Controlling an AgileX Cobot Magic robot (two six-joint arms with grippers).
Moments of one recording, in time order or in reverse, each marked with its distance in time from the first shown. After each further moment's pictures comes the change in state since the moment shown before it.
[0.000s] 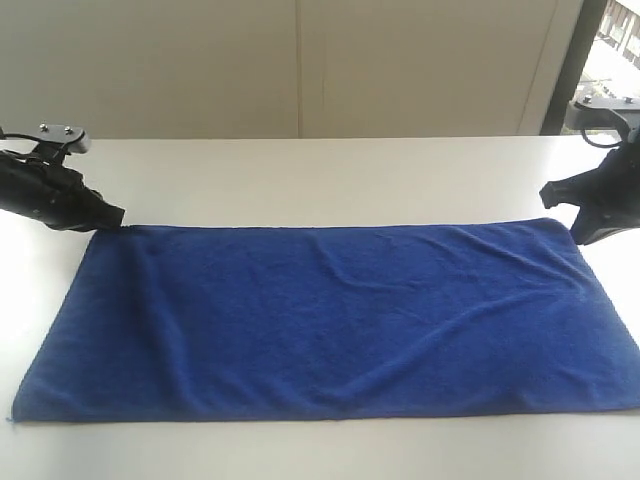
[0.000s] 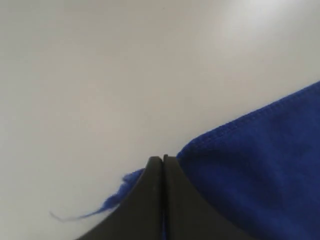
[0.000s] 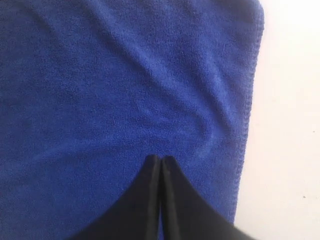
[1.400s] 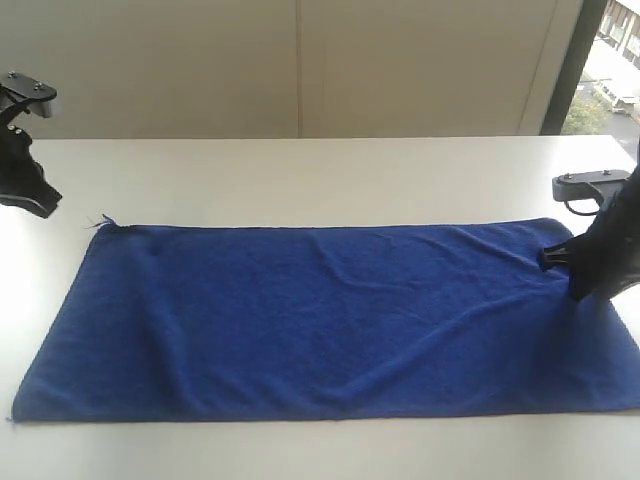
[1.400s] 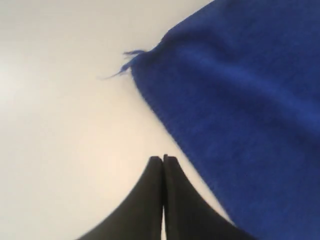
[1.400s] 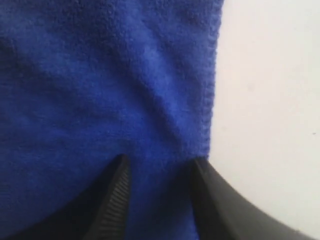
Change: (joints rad) left arm -0.025 -0.309 -0.005 0.731 0.322 -0.460; right arm 0.000 0.233 0.000 -0.222 -0.127 0.155
